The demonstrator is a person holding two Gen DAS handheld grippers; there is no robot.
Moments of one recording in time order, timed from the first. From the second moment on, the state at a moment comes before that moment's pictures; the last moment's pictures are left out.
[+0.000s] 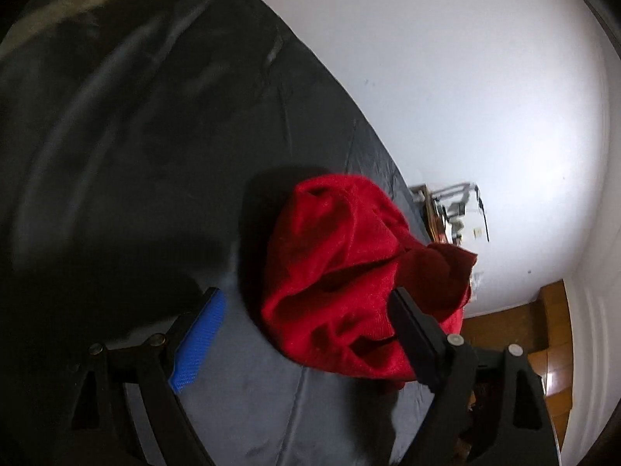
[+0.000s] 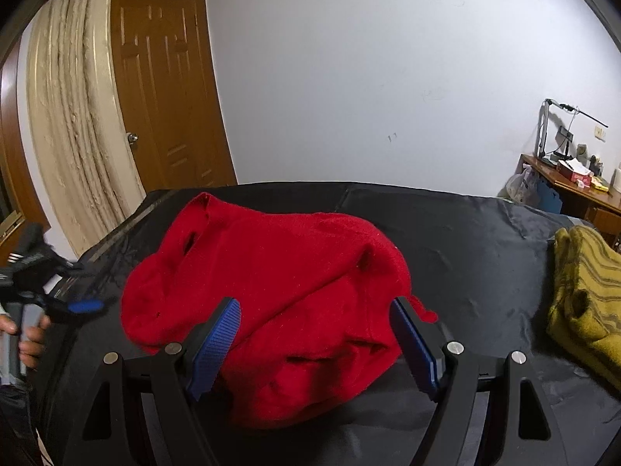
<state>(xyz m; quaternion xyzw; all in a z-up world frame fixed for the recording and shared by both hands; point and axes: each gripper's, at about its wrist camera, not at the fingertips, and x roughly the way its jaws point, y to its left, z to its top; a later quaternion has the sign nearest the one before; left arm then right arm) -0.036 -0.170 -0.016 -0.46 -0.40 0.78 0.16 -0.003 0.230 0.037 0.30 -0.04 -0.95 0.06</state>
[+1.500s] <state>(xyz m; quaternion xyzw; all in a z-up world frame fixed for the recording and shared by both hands) -0.066 -0.133 -0.025 -0.48 -0.42 0.76 0.16 -0.111 0.249 0.006 0.33 -0.29 -0.87 0.23</state>
